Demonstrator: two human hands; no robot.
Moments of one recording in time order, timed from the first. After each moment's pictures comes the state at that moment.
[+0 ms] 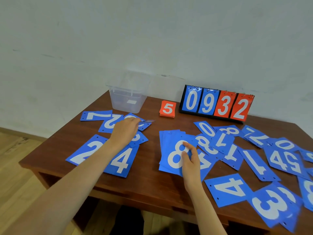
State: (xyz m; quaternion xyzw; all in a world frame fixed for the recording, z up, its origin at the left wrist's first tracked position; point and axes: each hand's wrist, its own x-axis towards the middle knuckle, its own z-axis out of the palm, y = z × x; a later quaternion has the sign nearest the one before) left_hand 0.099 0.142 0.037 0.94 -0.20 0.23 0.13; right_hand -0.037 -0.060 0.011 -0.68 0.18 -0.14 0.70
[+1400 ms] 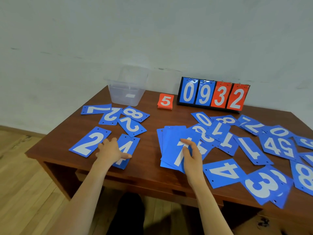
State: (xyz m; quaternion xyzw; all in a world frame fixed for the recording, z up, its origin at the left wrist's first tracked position) left_hand 0.015 0.167 0.011 0.97 0.10 -0.14 0.17; right_hand -0.081 -0.068 0.019 -0.75 0.14 -0.15 0.63
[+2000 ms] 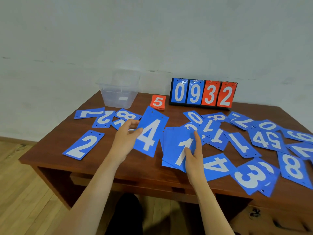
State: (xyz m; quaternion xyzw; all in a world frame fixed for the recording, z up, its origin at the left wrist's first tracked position) left_hand -0.029 0.098 0.071 0.78 -0.05 0.02 0.63; right_hand -0.100 -0.089 0.024 -0.72 0.12 -0.21 0.65
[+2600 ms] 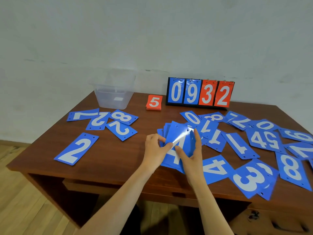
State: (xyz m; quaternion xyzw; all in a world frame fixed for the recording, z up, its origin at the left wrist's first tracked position) left_hand -0.030 0.010 0.030 0.82 -0.06 -0.02 0.57; right_hand -0.082 -0.103 0.009 -0.72 0.08 -0.22 0.66
